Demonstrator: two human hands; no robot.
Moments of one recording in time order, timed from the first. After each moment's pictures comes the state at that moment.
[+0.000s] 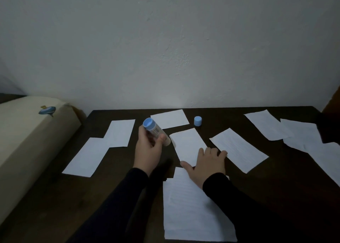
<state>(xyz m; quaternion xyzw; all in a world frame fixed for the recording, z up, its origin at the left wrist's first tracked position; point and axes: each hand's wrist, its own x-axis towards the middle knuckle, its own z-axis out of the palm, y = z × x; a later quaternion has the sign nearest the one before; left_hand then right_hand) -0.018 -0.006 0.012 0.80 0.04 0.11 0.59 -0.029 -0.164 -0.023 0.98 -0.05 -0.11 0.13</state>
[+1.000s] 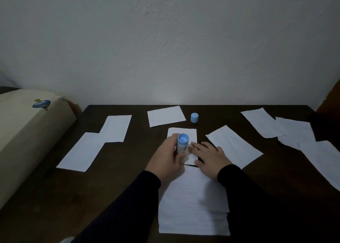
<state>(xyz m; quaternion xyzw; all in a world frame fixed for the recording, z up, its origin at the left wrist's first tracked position) -0.042 -0.040 -0.003 0.88 -0.11 -0.01 0.45 -0.011 -0.211 -0.033 0.98 0.13 -0.15 -0.06</state>
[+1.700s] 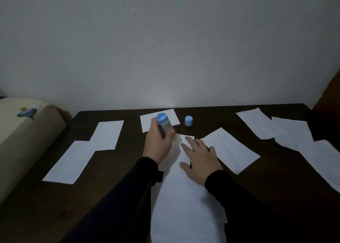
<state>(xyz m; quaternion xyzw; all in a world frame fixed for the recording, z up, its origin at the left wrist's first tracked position) 0.021 -0.048 0.005 0.83 0.00 0.06 0.56 -0.014 -0.193 -0.022 0.99 0.11 -0.07 -0.05</state>
